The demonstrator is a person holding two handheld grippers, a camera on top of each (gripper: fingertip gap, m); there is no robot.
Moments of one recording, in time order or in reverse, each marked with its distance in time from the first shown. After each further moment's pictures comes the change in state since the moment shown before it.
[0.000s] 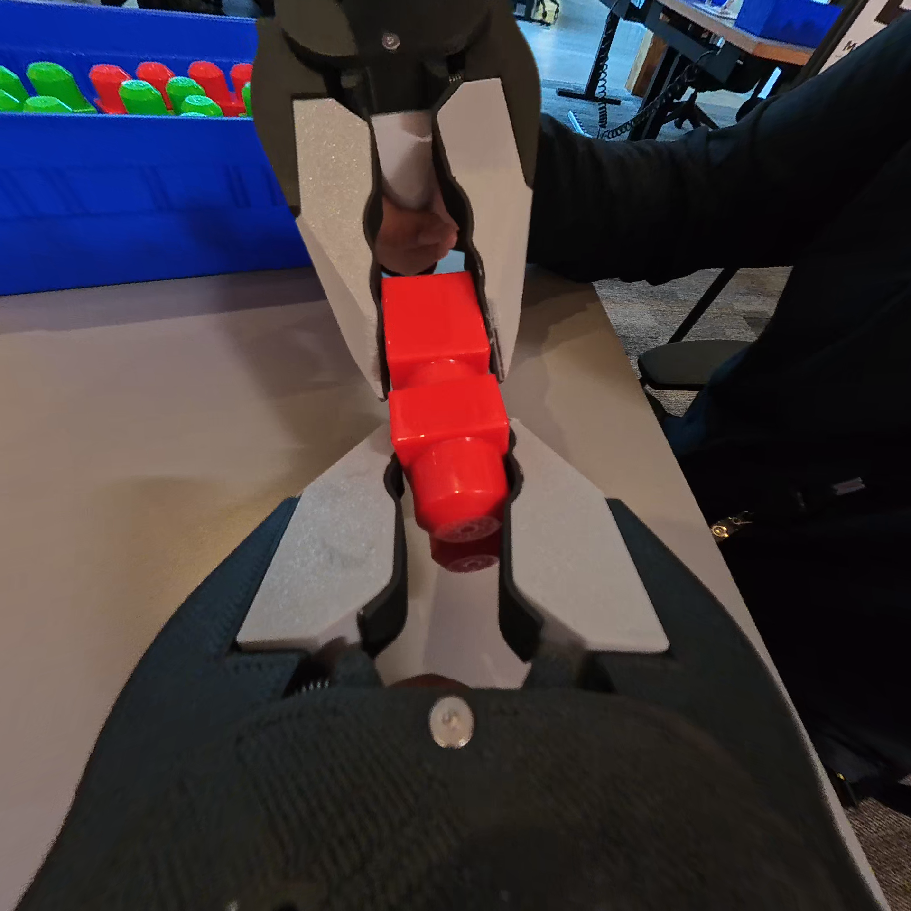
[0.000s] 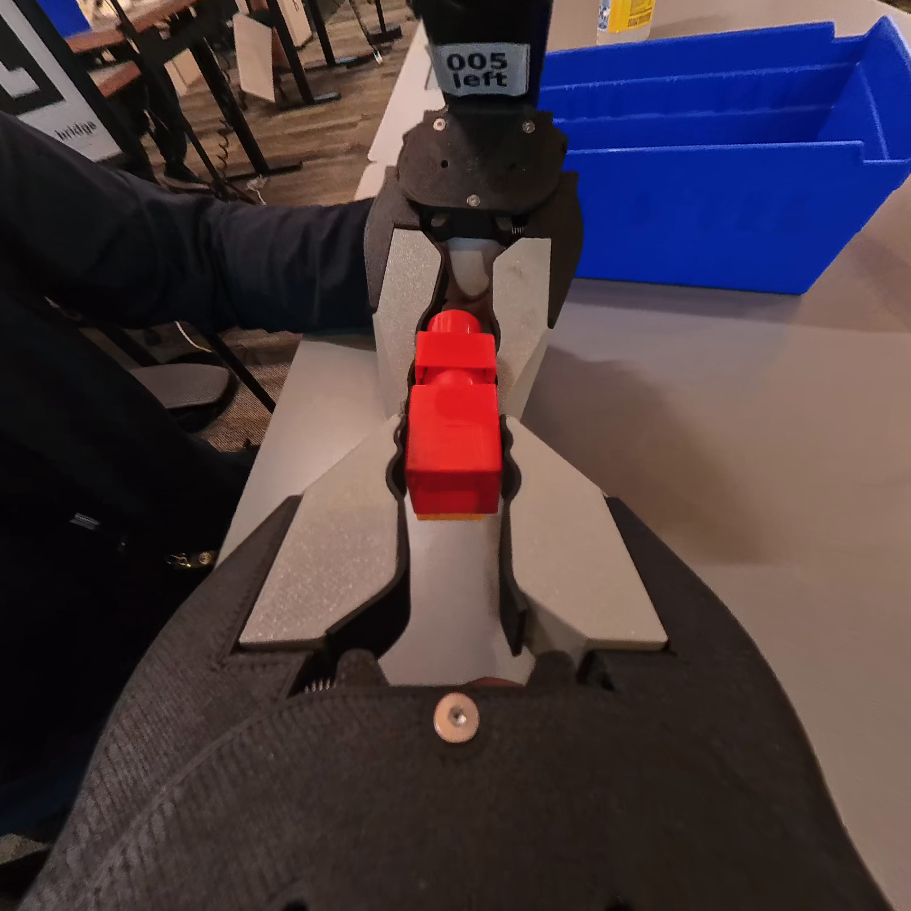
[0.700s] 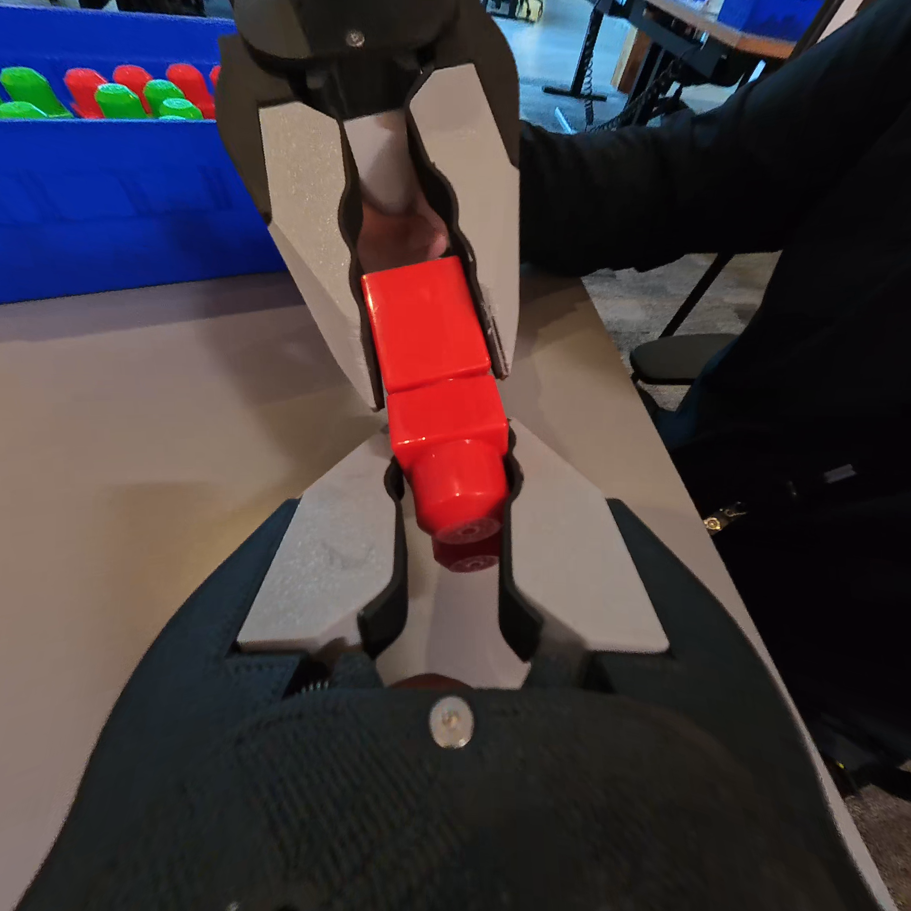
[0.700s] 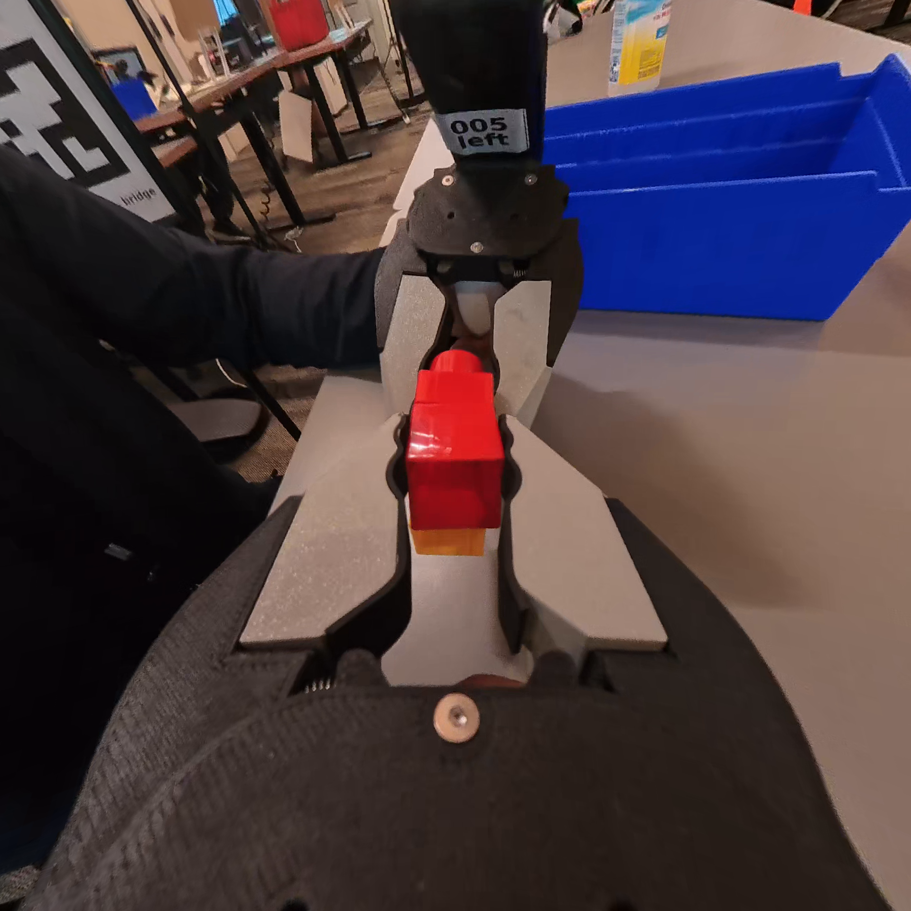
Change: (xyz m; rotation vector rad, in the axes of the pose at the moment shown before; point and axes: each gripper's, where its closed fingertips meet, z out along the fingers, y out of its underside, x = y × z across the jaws) left arm 0.005 0.000 0.002 -0.003 0.022 0.018; right arm -0.004 -0.013 0.004 0.081 -0.054 0.038
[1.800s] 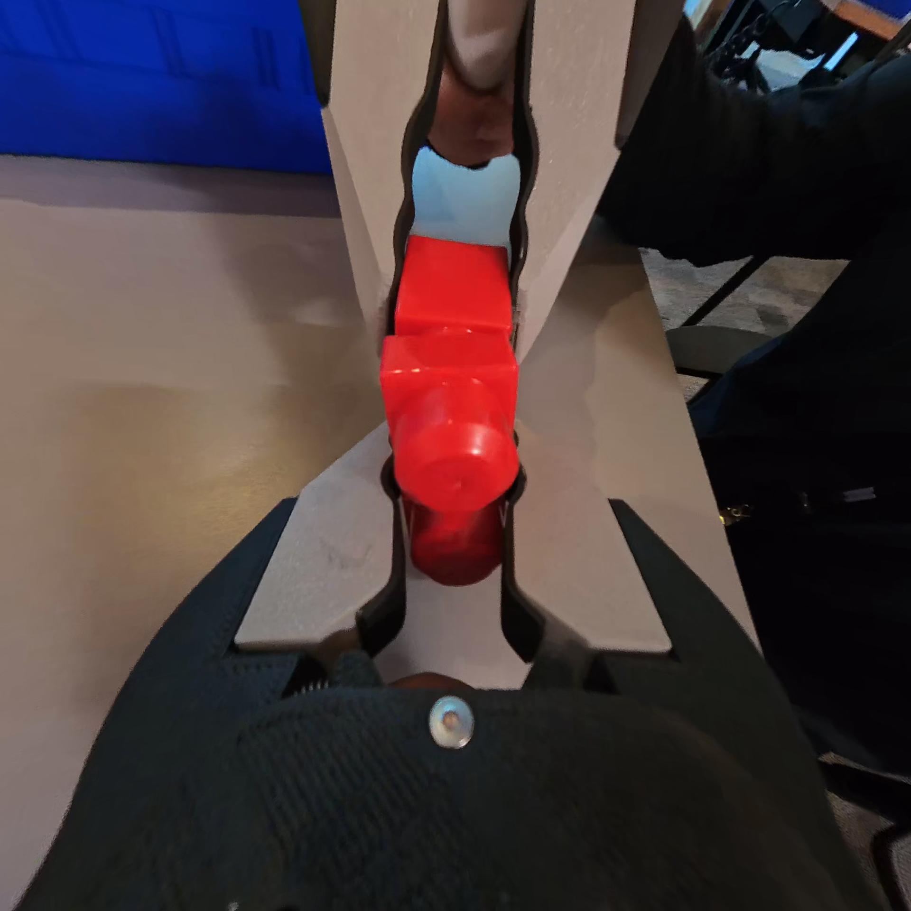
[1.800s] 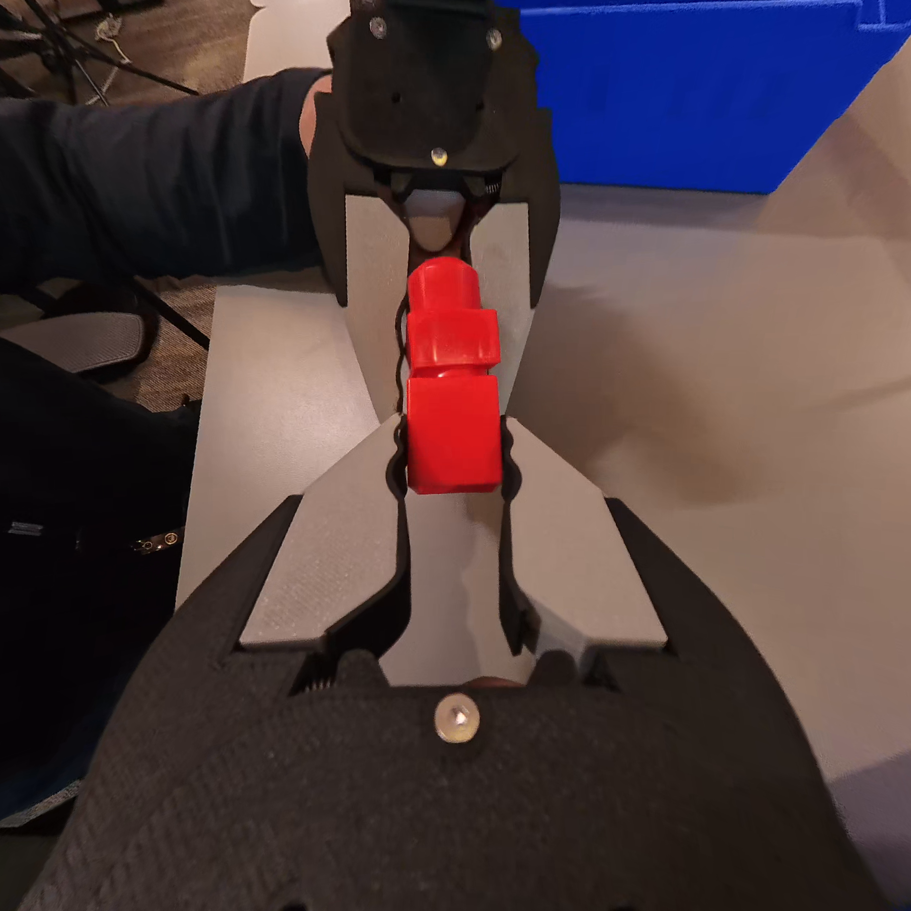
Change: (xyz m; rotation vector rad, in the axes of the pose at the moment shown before) left arm -0.020 0.024 -0.003 -0.107 -0.062 -0.150; right arm 0.024 0.024 0.000 -0.310 0.189 0.012
